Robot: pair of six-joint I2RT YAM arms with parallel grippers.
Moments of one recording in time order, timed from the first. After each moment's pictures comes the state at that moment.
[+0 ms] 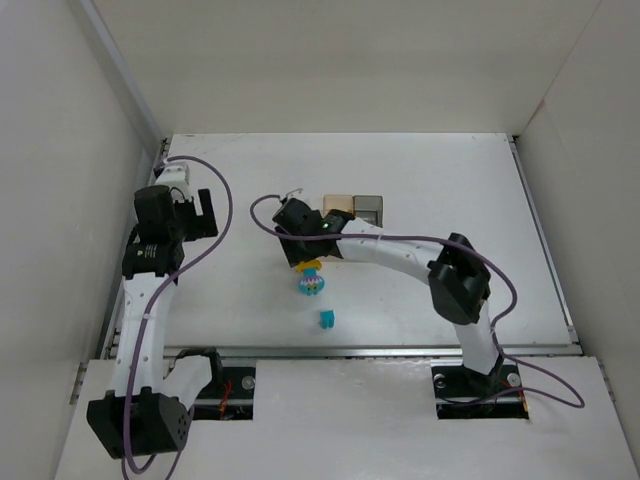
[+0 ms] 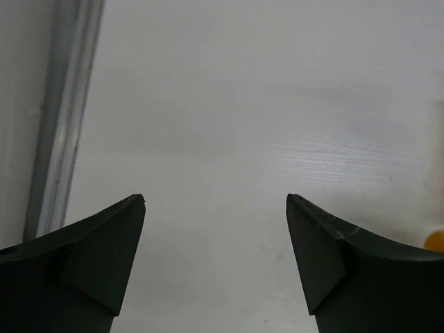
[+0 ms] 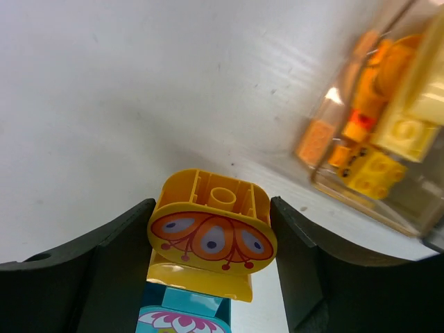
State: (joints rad) left arm 0.09 0.96 0.94 -0.52 -0.05 -0.03; right arm 1.00 2.07 1.71 -0.67 0.30 0.44
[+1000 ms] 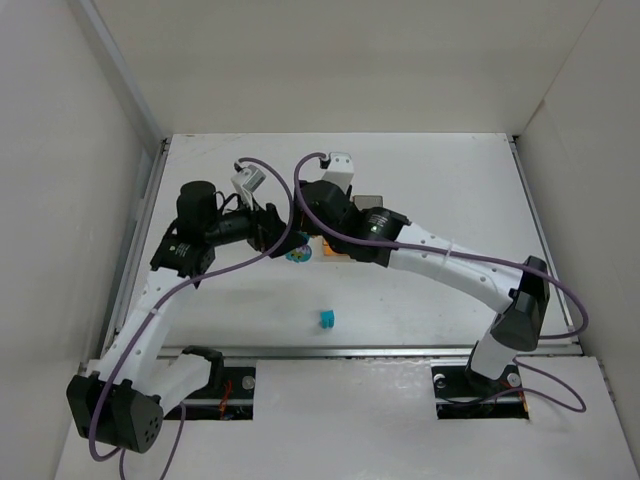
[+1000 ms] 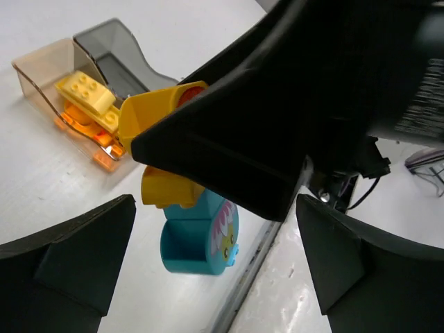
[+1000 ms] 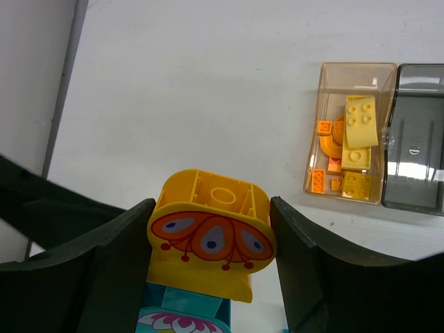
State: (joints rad) left arm -0.24 0.99 0.94 -0.32 0.85 -0.23; right arm 1.06 1.69 1.66 -0.54 0.63 0.74
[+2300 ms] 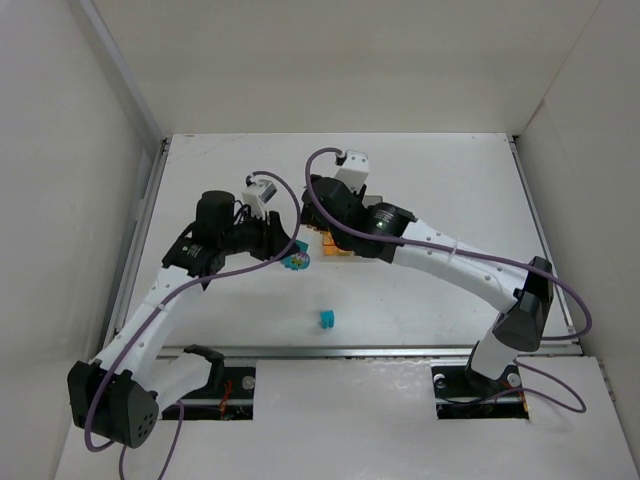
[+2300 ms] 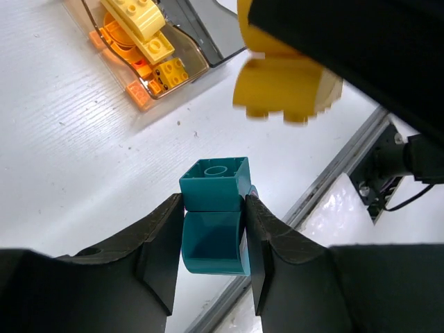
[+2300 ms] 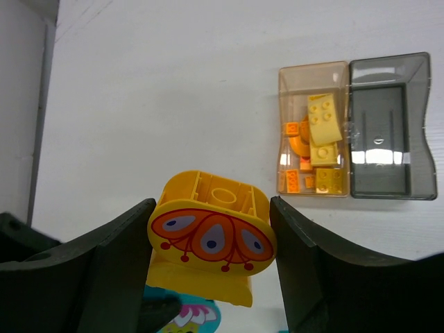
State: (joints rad) left arm -0.32 1.03 0.88 -0.43 0.59 -0.24; right arm 1.05 1.67 1.66 -0.61 0.72 0.84
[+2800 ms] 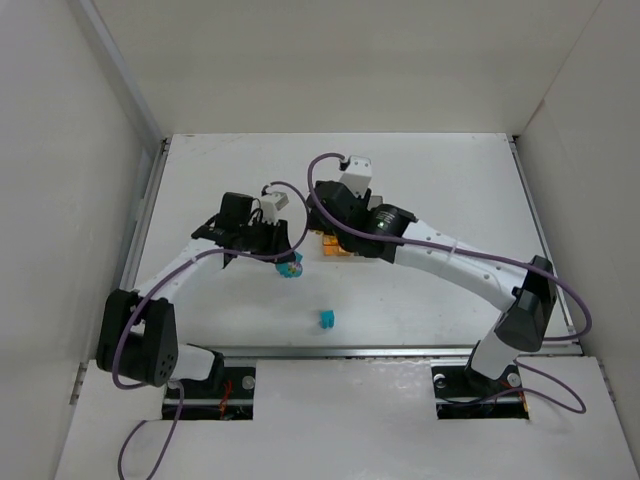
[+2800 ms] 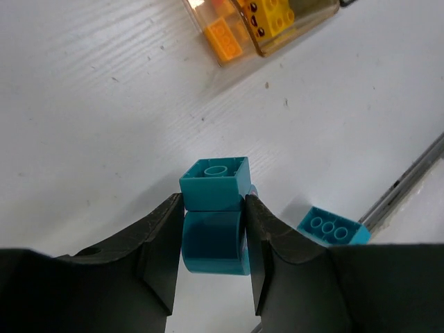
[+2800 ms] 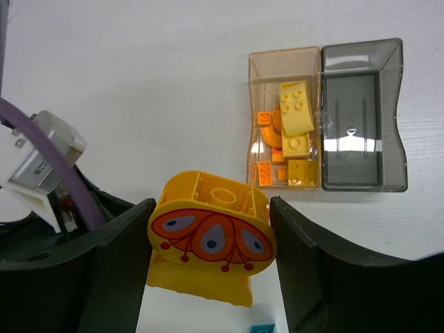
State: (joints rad) left arm -0.31 1.33 0.86 -0.39 0.50 -0.09; right arm 1.01 1.66 1.61 -0.65 0.70 0.83
